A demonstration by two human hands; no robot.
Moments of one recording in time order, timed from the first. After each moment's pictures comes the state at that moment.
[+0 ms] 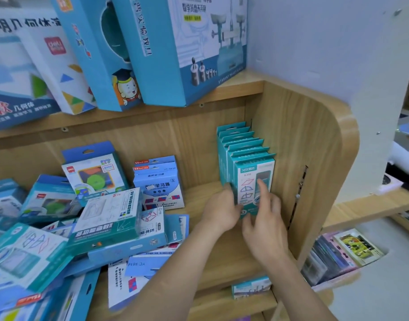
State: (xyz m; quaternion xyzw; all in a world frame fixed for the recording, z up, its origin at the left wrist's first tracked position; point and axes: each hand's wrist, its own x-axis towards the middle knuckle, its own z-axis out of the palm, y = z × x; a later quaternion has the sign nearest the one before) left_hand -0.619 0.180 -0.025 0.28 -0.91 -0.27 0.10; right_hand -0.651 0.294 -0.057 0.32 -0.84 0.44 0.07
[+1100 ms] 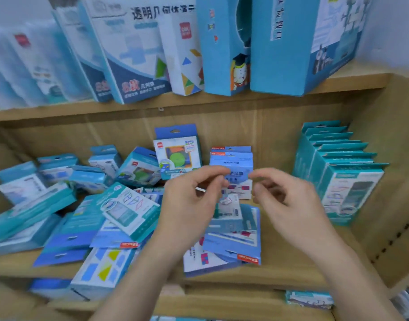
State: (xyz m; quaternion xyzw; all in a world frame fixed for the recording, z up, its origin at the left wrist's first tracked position) left_hand -0.418 0.164 0.080 0.28 -0.77 -0.38 0.43; right_hand -0.568 0.244 0.053 0.52 -0.67 0.53 -0.07
